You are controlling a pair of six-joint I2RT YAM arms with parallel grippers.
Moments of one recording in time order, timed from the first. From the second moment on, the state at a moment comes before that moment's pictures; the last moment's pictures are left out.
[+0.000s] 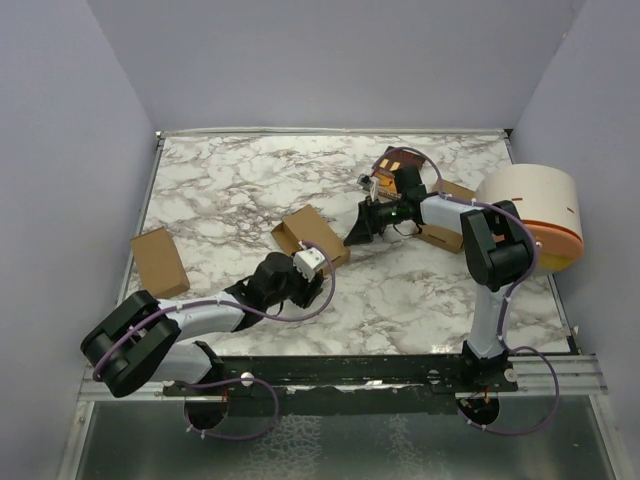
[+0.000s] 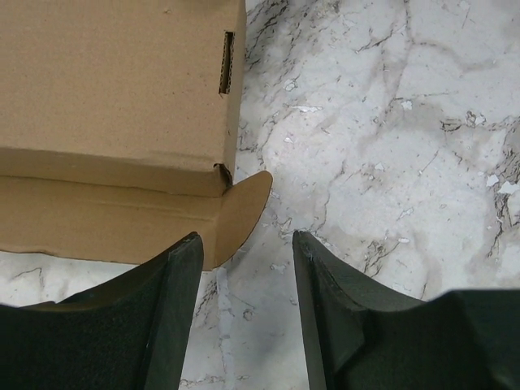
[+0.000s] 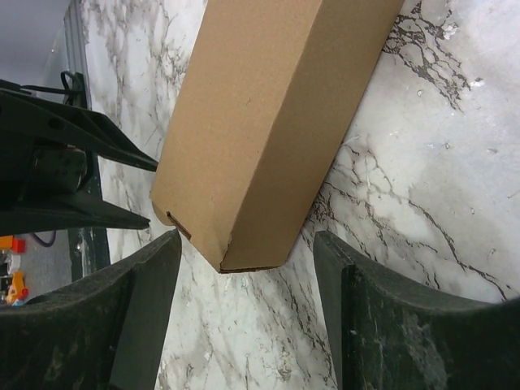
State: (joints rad) left arm -0.79 1.28 0.36 0.39 0.10 0.00; right arm 0.32 2.00 1.22 -0.15 -1.06 -0.07
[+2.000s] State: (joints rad) left arm -0.79 1.36 0.39 0.43 0.04 -0.03; right arm 0.32 2.06 1.22 -0.06 -1.06 0.05
